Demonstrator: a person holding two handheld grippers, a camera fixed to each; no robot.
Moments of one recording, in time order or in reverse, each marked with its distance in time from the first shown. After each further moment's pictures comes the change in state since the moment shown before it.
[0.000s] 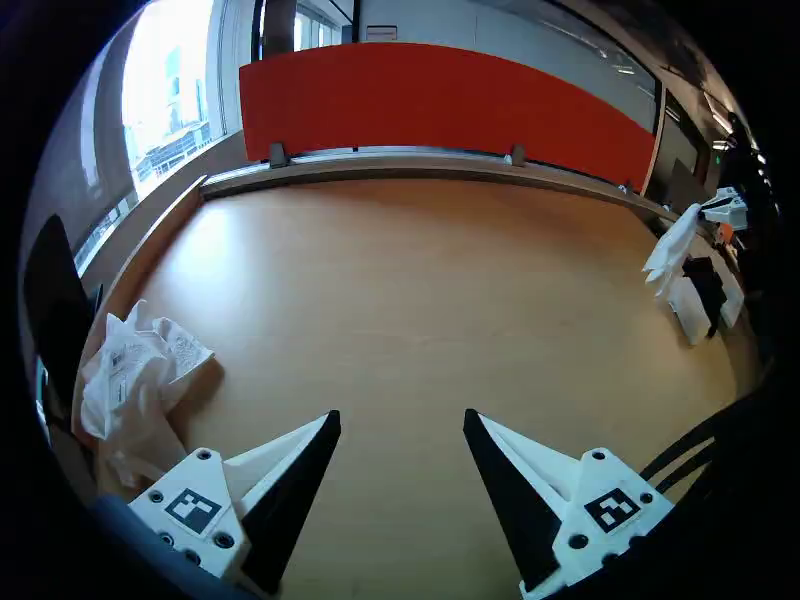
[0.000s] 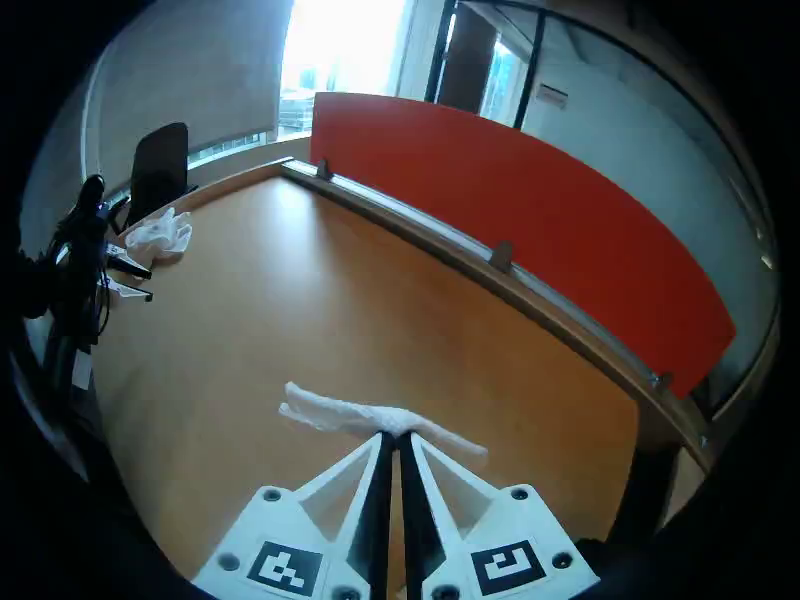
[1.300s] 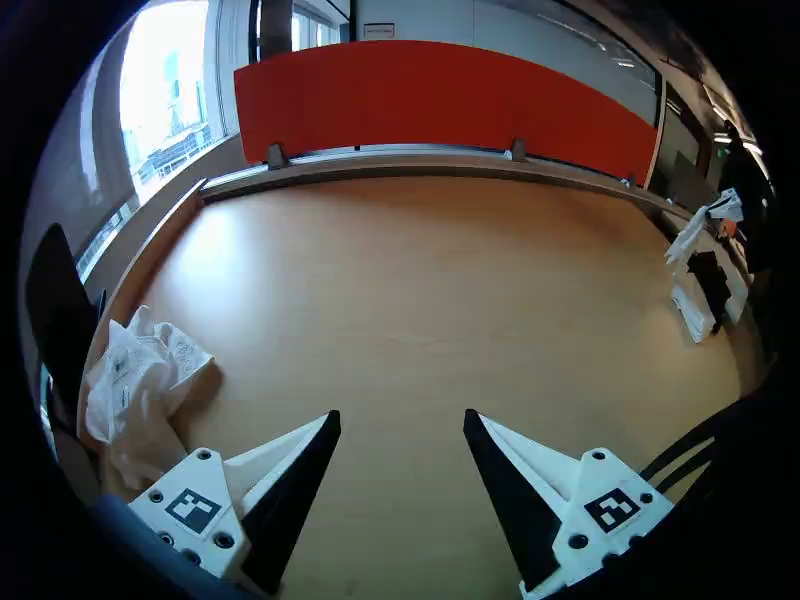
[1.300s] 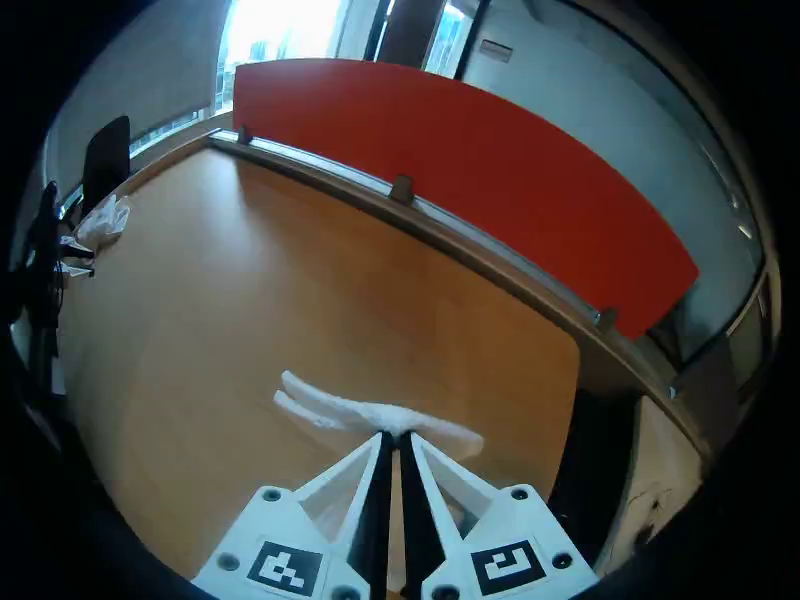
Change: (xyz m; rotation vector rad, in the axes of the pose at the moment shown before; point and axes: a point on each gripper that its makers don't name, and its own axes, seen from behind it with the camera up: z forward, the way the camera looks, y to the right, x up) left arm 0.005 0.006 0.002 0.021 -0.013 0.019; right arm -0.077 0.140 -0.040 -0.148 -0.150 0.081
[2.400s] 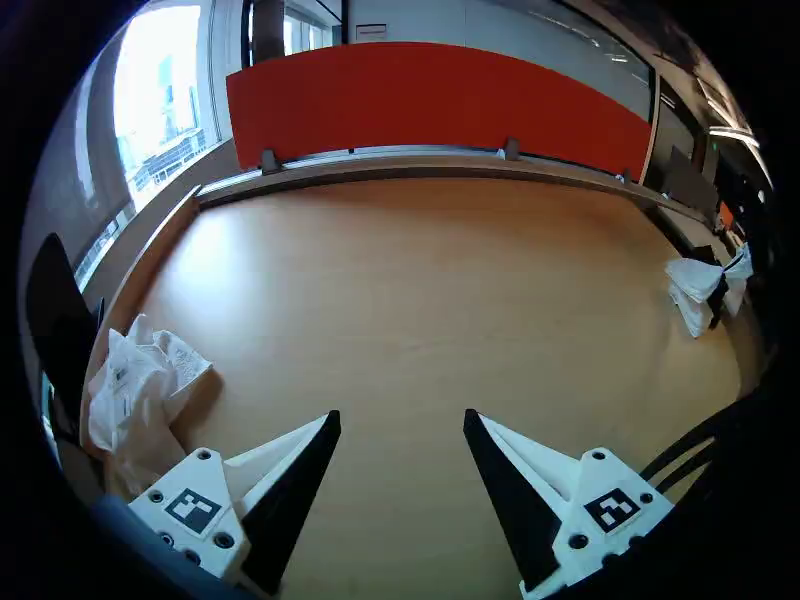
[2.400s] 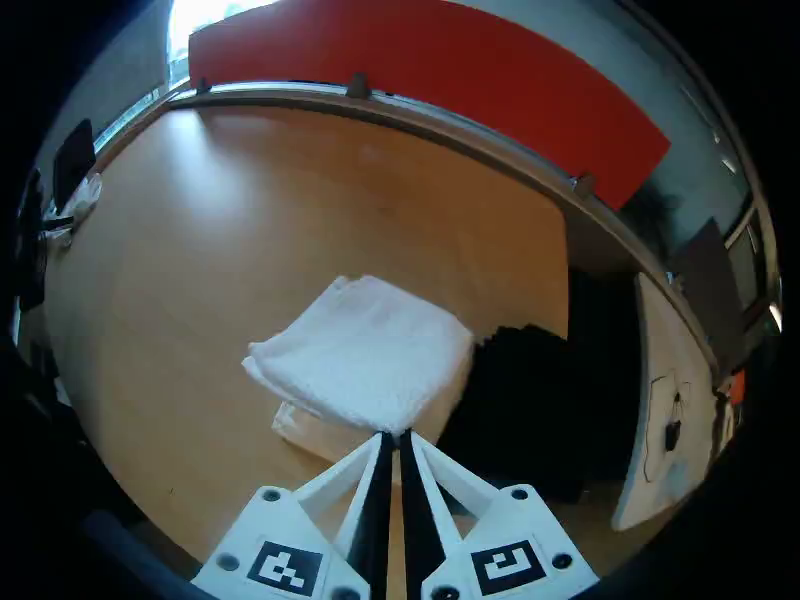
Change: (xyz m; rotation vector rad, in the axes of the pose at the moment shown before) left arm 0.004 0.003 -0.003 -0.009 0.001 0.022; right arm -0.171 -0.007 -0.024 -0.051 -0.235 0.164
